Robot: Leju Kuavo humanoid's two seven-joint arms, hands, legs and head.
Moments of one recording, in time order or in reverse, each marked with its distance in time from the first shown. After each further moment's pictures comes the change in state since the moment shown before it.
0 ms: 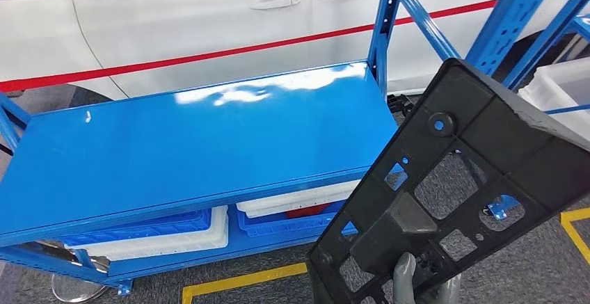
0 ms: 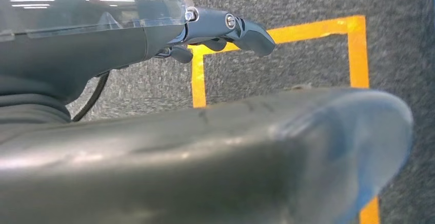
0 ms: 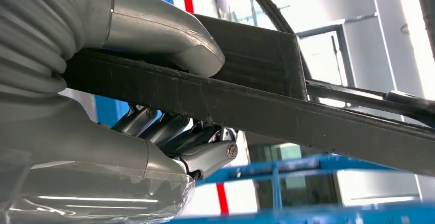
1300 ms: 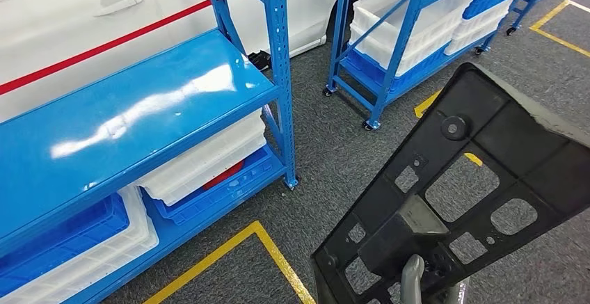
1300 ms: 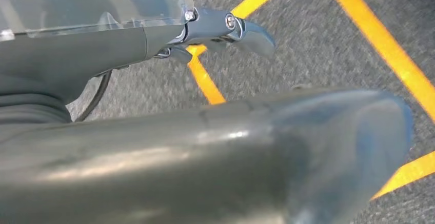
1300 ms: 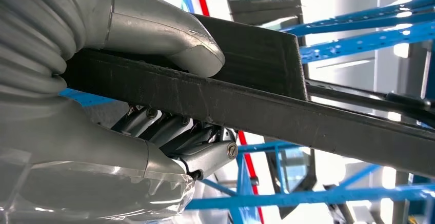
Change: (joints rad) left arm -0.010 0.013 -0.022 -0.003 -0.025 -0.009 0.002; right arm 0.022 0.034 -0.042 -0.003 -0.005 0.027 0.000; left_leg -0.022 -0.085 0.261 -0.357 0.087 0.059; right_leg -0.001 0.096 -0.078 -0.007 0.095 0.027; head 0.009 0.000
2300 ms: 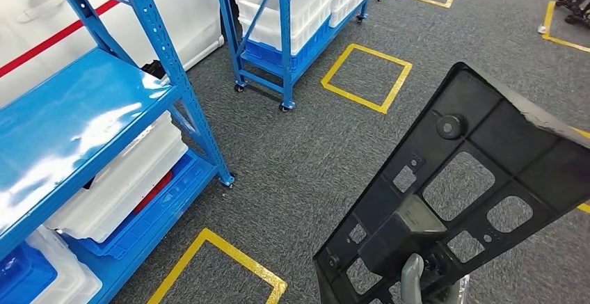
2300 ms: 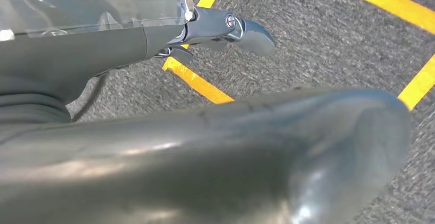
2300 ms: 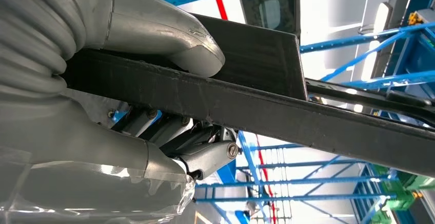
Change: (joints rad) left arm 0.003 -0.002 -0.001 0.000 -0.005 -0.009 0.002; right arm -0.002 0.019 -0.032 -0.002 0.025 0.040 0.019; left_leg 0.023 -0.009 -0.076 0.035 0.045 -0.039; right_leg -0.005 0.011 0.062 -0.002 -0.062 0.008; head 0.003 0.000
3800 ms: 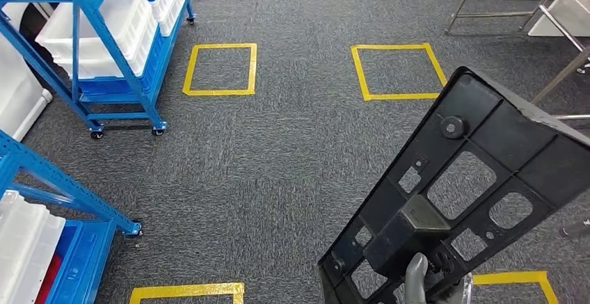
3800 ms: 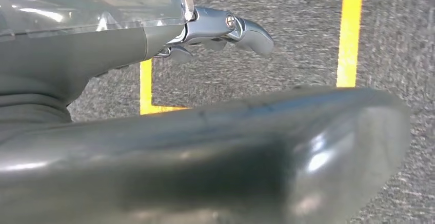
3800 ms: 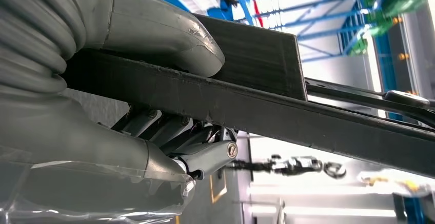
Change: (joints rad) left arm 0.003 0.003 0.005 0.000 0.022 -0.004 0.003; right arm 0.011 0.001 -0.010 -0.015 -0.003 -0.037 0.050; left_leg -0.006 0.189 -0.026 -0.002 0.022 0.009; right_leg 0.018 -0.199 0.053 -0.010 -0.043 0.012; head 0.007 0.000
